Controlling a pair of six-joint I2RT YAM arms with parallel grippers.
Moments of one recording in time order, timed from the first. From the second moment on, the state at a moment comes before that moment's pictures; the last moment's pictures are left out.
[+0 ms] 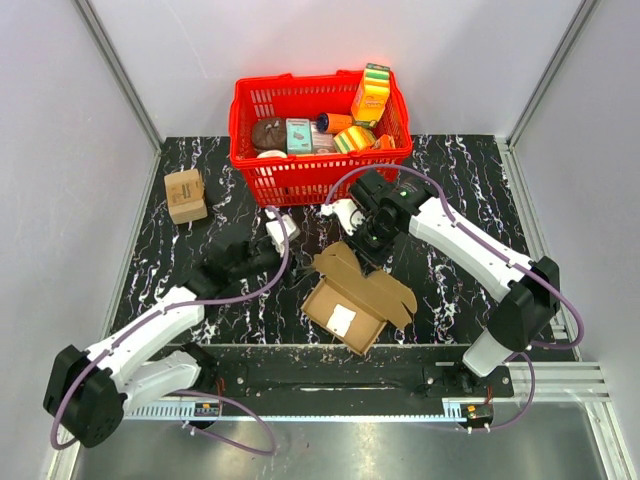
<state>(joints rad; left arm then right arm) -0.60 0.94 0.58 0.04 0.39 0.11 0.72 1.62 1.56 -1.21 -0.31 -0.19</state>
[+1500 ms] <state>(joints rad) -0.56 1.33 0.83 -0.06 0.80 0.15 0.73 1.62 1.56 -1.22 -0.31 -0.19</state>
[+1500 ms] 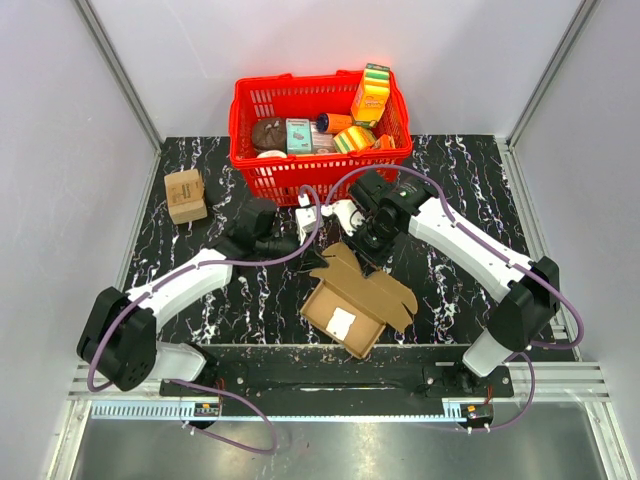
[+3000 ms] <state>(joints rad) -0.47 1.20 0.68 0.07 0.46 -0.06 0.45 1.00 0.98 -0.59 -0.10 0.24</state>
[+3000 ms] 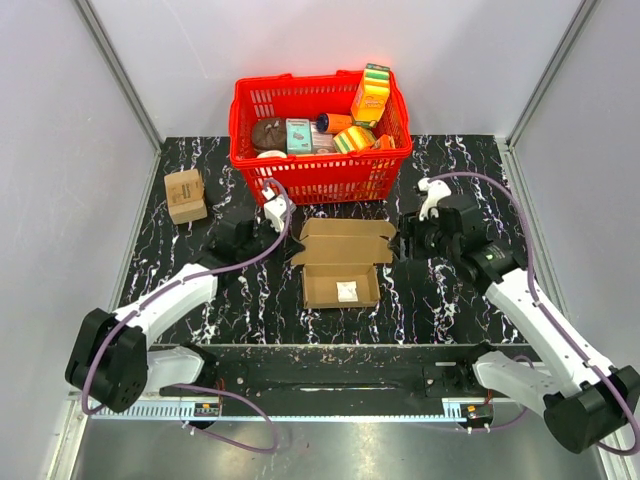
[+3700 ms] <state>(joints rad) -0.39 1.32 0.73 0.07 0.57 0.01 0.32 1.29 0.90 -0.36 -0.42 0.04</state>
